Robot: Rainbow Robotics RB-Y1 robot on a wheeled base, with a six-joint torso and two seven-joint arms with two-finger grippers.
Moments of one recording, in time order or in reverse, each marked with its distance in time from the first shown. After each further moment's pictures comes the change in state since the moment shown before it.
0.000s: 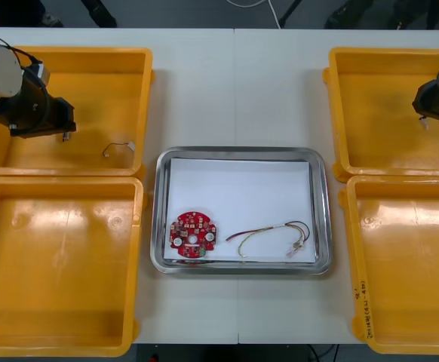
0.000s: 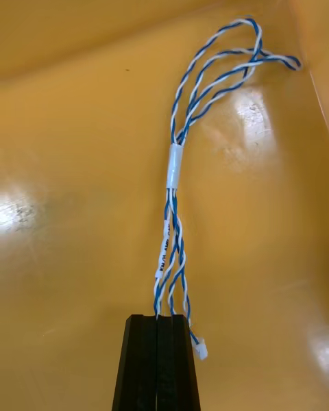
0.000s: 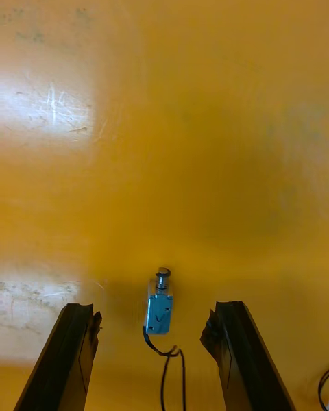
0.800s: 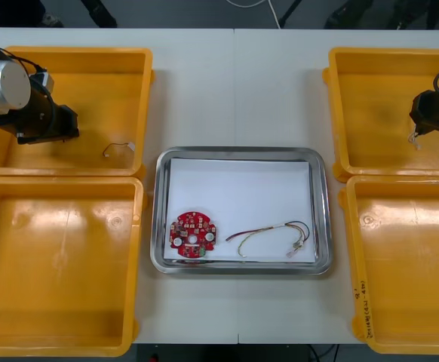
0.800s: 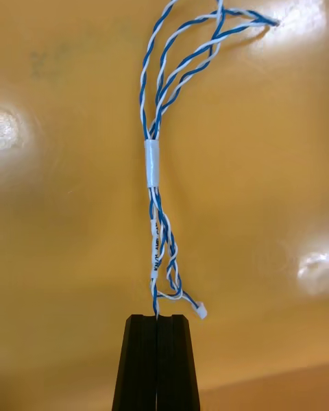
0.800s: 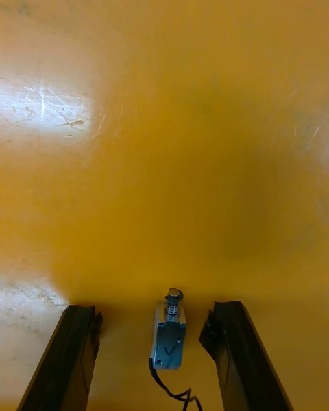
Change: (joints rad) right arm 0.000 0.000 0.004 -0.111 0.000 0.373 -0.051; left arm -0.001 -0.001 -0.057 0.062 0.022 -0.087 0.000
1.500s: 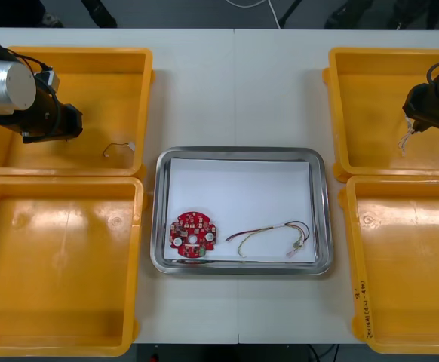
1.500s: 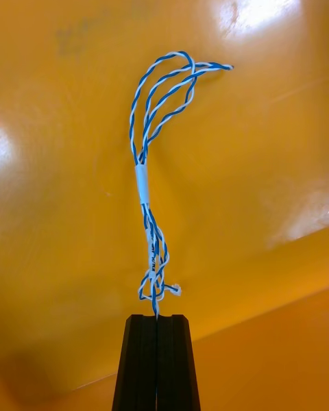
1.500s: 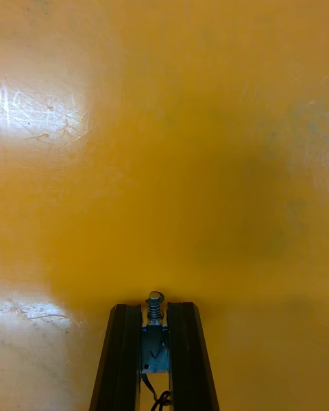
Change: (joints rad) right arm 0.107 0.031 0.107 -0.341 0.006 0.186 -0.276; left arm -0.008 0.000 -0.034 0.000 0.017 -0.025 0.000
